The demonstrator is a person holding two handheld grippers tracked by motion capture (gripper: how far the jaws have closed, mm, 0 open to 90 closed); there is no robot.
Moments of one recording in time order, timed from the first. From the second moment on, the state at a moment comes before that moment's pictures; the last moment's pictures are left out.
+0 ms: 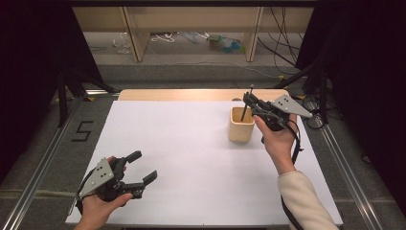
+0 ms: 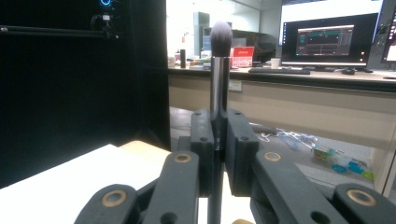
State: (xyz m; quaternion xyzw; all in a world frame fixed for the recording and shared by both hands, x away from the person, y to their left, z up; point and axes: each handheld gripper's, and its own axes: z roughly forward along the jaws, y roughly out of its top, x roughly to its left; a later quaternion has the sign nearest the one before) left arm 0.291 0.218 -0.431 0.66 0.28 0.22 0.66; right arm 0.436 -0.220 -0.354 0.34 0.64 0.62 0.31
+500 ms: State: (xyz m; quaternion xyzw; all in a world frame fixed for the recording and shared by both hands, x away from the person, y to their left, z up) left arm 0.292 0.219 -0.431 0.66 0.28 0.22 0.66; right arm 0.440 -0.223 -0.354 0.34 0.63 0.62 0.31
